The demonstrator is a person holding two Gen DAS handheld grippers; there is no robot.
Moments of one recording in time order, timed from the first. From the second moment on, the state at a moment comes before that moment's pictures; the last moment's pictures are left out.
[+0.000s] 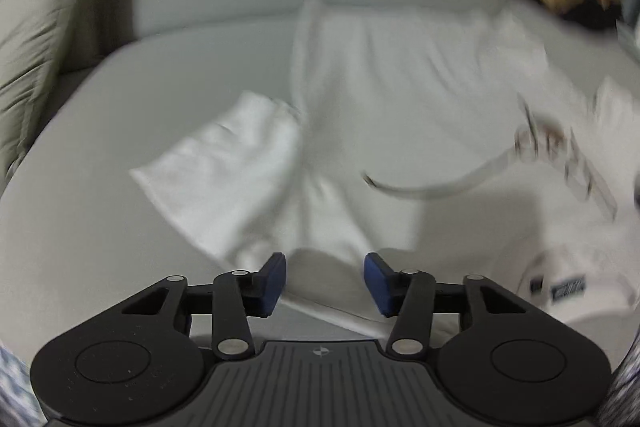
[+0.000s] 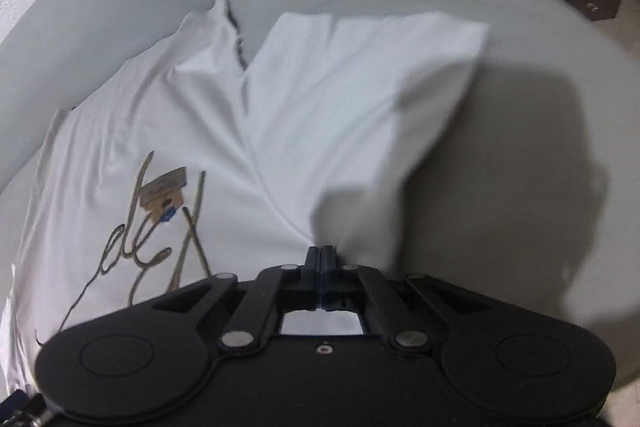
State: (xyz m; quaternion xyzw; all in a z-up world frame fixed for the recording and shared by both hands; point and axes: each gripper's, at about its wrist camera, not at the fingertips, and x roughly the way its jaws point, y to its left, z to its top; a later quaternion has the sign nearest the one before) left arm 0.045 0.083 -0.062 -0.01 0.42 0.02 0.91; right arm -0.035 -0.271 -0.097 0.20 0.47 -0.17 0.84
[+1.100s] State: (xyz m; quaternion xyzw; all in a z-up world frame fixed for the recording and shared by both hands) left arm 0.108 0.229 -0.076 -0.25 0.40 0.16 0.87; right arm -0.100 -0.243 -0.041 0.34 0.35 -0.07 0.87
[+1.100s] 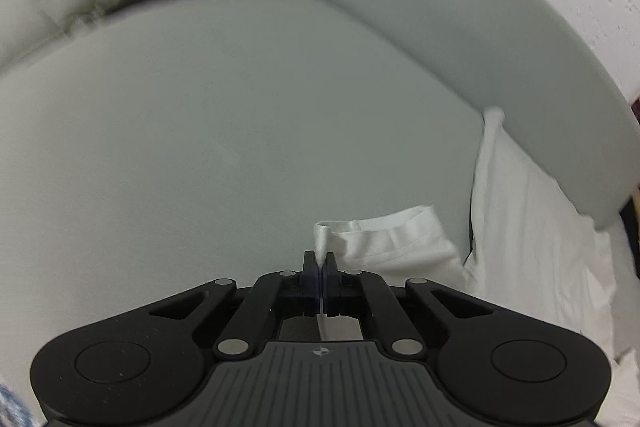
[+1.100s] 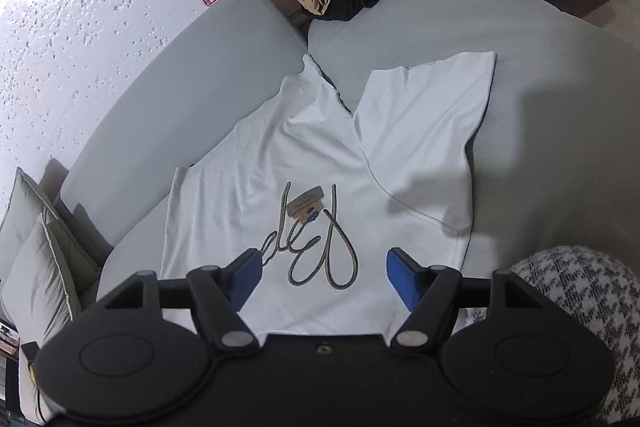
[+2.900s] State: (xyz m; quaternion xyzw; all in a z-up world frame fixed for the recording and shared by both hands) left arm 0.137 0.081 0.010 0.02 0.33 0.05 0.94; right arm 0.050 -0.261 0.019 0.29 0.31 0.02 0.90
